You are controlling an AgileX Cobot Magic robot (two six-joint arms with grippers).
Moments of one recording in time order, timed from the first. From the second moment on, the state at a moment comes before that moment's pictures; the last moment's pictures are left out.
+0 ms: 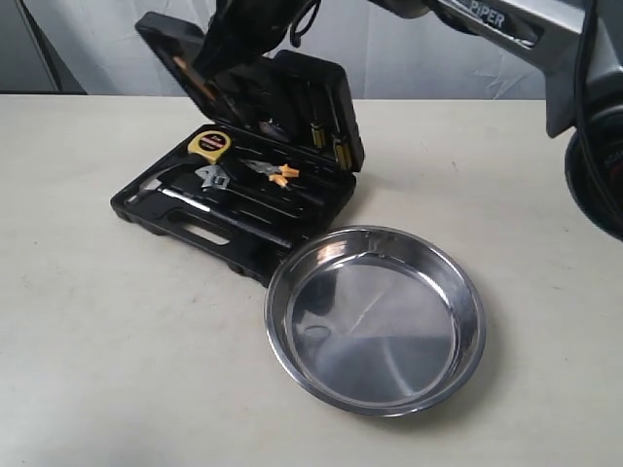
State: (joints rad) left arm 0.01 0.00 0.00 0.34 0.35 -0.28; right arm 0.65 2.21 -2.14 -0.03 0.78 -0.39
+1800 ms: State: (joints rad) left arm 0.01 0.00 0.00 0.34 0.35 -0.28; right arm 0.43 2.25 -2.14 -0.53 0.81 -0.07
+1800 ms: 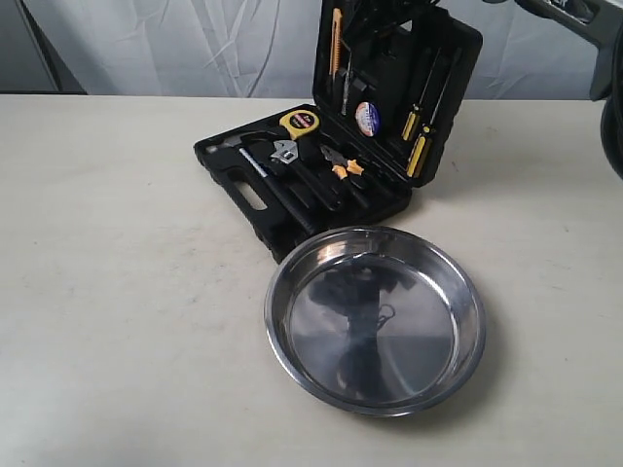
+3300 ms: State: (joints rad) left arm 0.01 0.00 0.00 0.34 0.35 -0.28; right arm 0.43 2.41 -2.11 0.55 1.11 -0.43
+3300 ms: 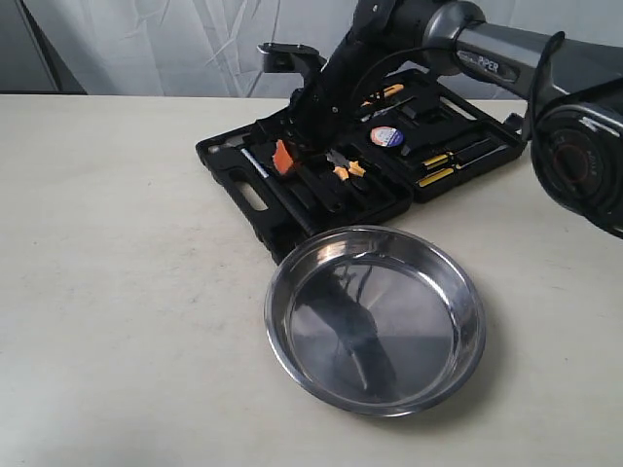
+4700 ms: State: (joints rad) left arm 0.01 0.00 0.00 0.34 0.35 -0.28; right arm 0.39 2.37 -2.02 0.31 0.97 -0.38
